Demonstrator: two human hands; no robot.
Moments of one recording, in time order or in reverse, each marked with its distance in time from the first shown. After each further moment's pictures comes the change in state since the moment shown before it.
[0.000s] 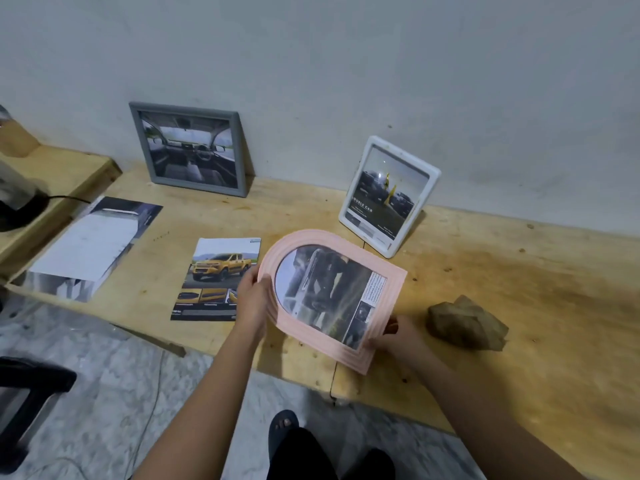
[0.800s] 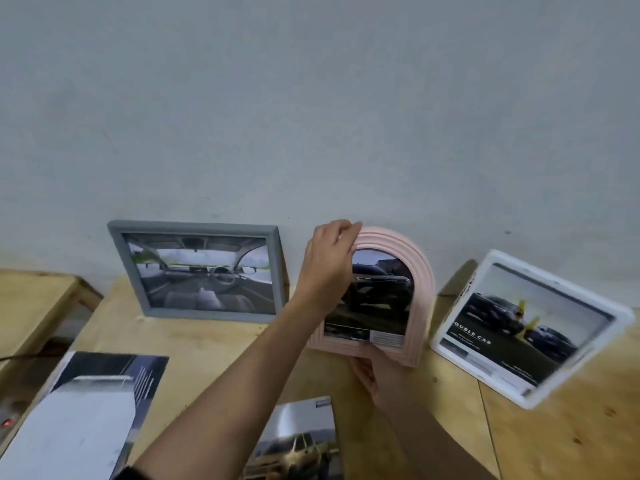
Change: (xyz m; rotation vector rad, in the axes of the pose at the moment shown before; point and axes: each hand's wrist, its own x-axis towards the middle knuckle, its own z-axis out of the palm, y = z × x) left_hand 0.285 0.189 0.077 0.753 -0.317 1.234; right_hand 0.233 -0.203 0.178 1.062 0.261 0.174
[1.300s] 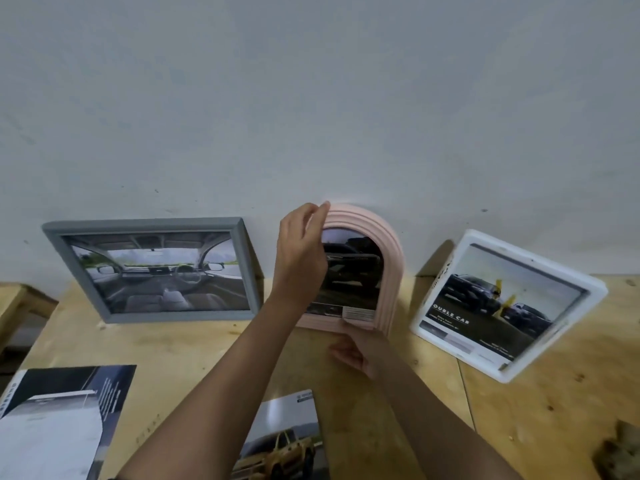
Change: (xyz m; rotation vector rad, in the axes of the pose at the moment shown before) left_hand 0.001 -0.012 0.031 -0.013 0.180 0.039; right_hand 0.018 -0.032 0.004 -0.275 0.035 0.141
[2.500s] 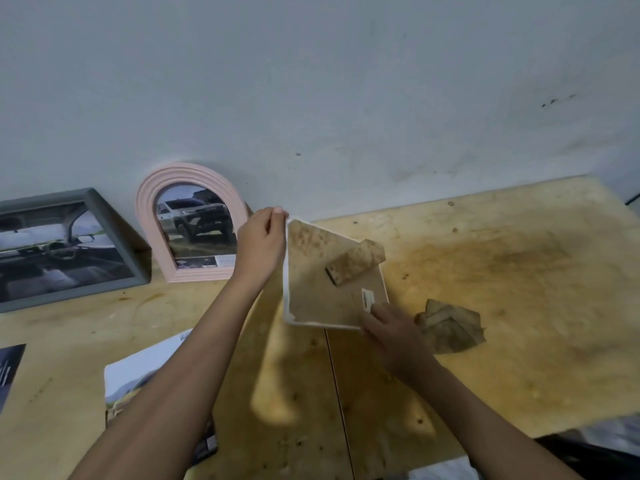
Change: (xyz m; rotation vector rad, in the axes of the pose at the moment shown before) left_hand -0.055 0.218 0.028 -0.343 -0.279 -0.410; right_hand -0.125 0.043 -0.302 -1.433 0.364 -1.557
